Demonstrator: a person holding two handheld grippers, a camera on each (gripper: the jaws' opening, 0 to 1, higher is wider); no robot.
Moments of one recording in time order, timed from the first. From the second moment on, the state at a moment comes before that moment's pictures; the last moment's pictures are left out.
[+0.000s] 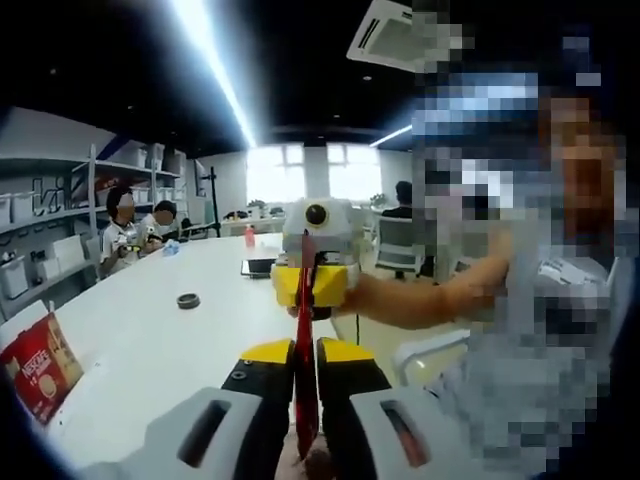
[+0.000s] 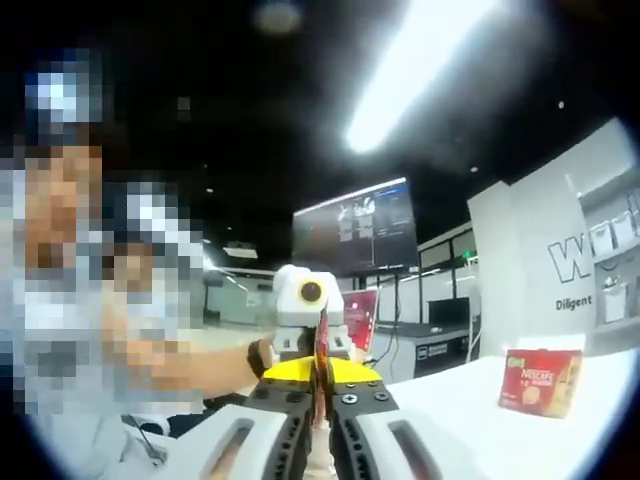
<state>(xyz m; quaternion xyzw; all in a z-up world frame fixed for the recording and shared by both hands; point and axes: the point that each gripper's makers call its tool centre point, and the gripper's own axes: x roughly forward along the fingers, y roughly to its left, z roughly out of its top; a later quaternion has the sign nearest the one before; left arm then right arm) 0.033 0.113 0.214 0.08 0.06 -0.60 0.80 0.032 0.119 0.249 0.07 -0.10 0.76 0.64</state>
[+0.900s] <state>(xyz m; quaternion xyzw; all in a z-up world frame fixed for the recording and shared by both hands) 0.032 0.129 0.196 0.09 0.08 -0.59 0.80 0.043 0.099 0.239 0.14 -0.11 0.75 0.63</state>
